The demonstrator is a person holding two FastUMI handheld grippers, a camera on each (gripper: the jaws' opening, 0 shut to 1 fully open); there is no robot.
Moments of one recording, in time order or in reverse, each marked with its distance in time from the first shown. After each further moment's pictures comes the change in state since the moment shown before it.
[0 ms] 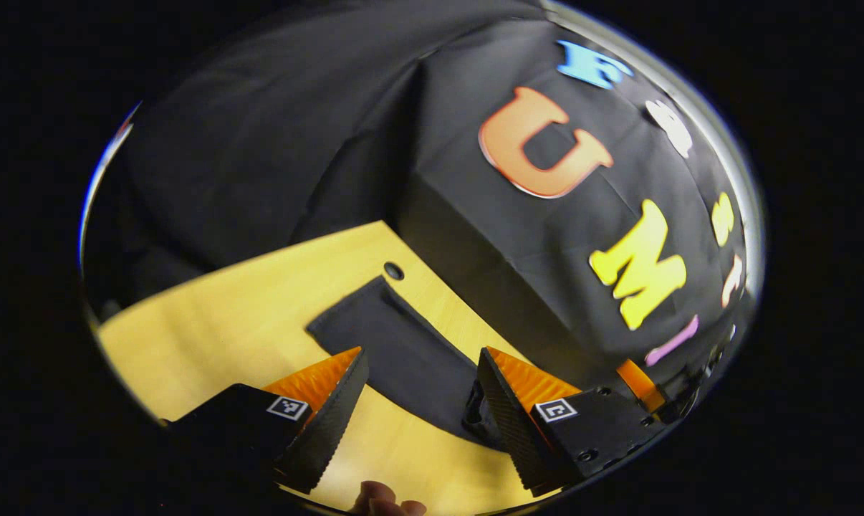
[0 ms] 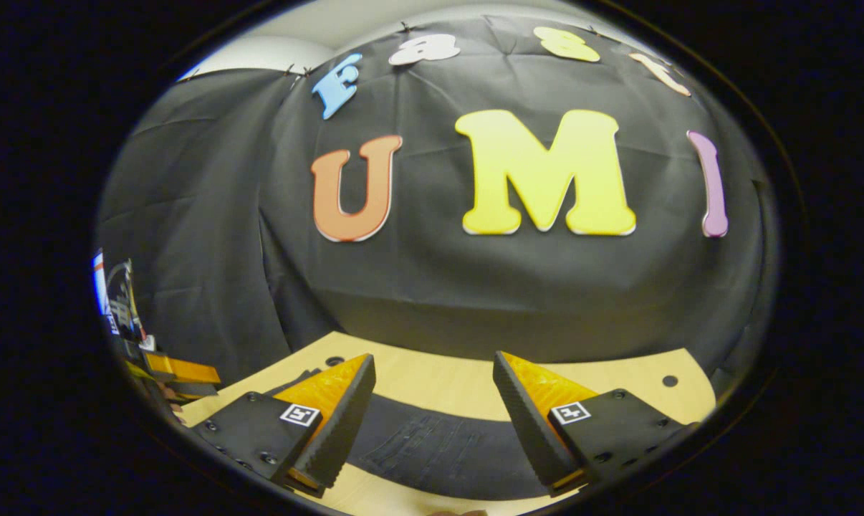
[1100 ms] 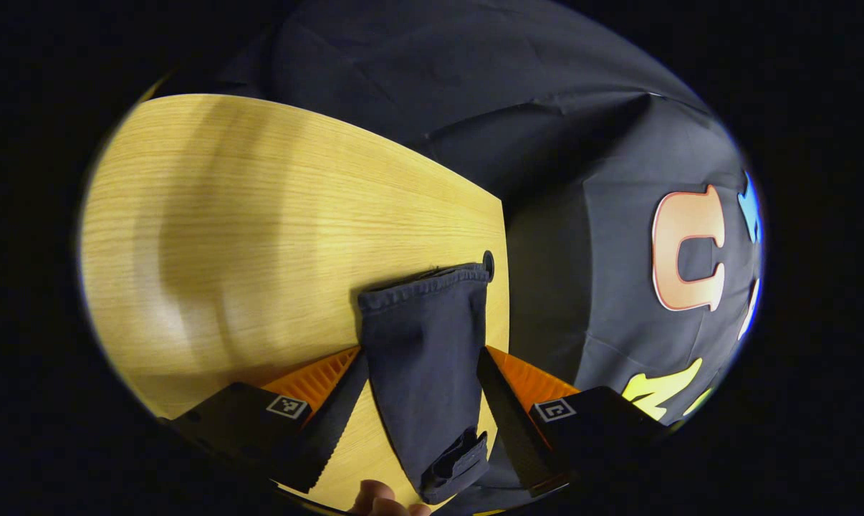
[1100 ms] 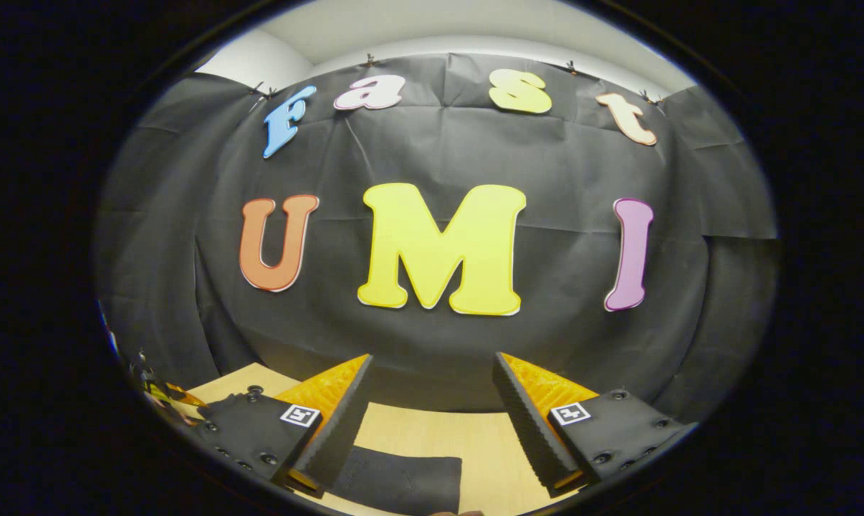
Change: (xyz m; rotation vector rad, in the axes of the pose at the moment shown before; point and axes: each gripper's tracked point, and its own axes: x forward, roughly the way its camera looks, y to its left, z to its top) left arm 0.095 0.073 -0.007 -0.539 0.052 0.139; right arm -0.049 -0.128 0.098 -0.060 -0.136 -0.260
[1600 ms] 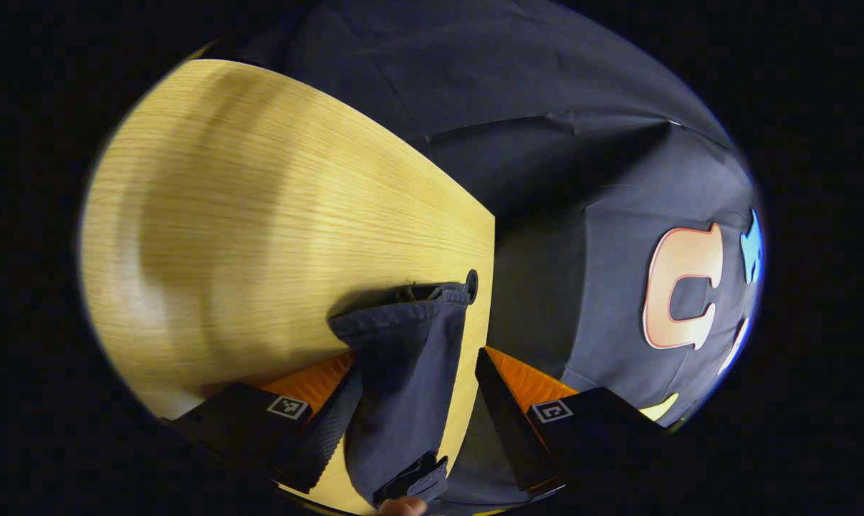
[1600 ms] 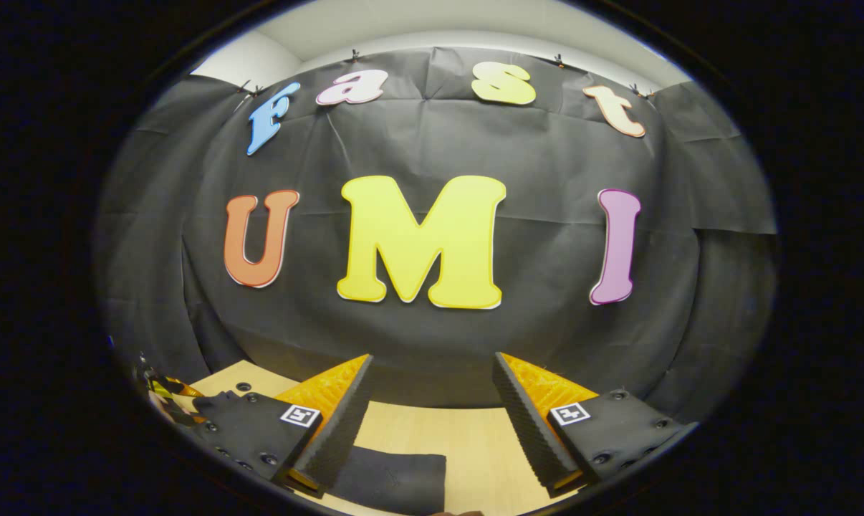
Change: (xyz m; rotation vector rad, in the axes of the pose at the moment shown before) left arm 0.042 -0.021 0.012 -0.121 -0.048 -0.062; right arm 0.004 -0.031 -0.003 0.007 0.026 -0.040
